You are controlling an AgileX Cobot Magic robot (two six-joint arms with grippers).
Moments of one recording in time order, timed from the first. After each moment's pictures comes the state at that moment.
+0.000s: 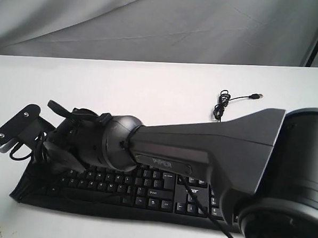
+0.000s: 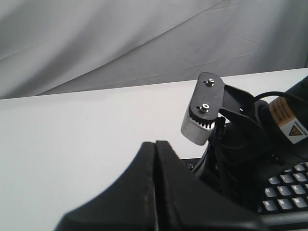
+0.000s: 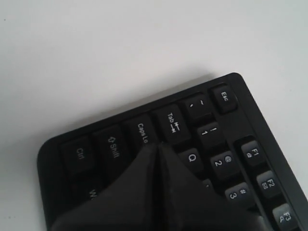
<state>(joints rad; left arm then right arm) -0.20 0.00 0.00 0.04 0.26 -0.02 1.05 2.33 -1.74 -0.14 0.41 0.05</state>
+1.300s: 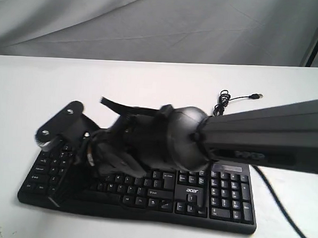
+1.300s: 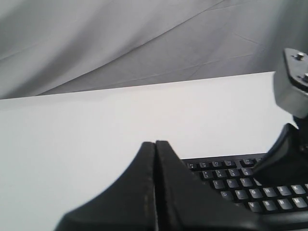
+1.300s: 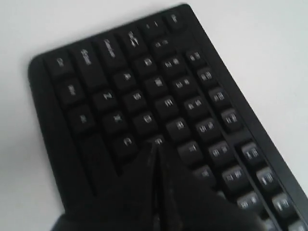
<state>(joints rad) -0.20 0.00 0.00 0.04 0.26 -0.02 0.99 2.06 -1.32 -0.18 0.28 0.12</state>
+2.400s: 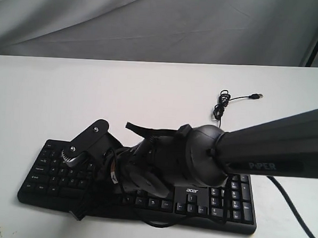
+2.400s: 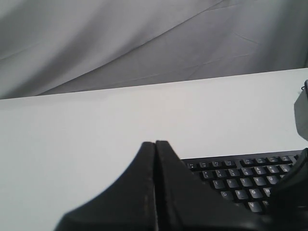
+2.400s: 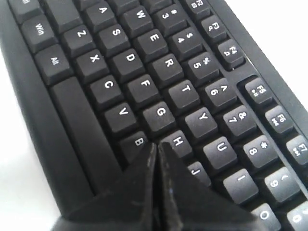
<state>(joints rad) -0.20 0.00 0.00 0.04 0.26 -0.02 0.97 2.06 -1.17 -0.16 0.15 0.15</state>
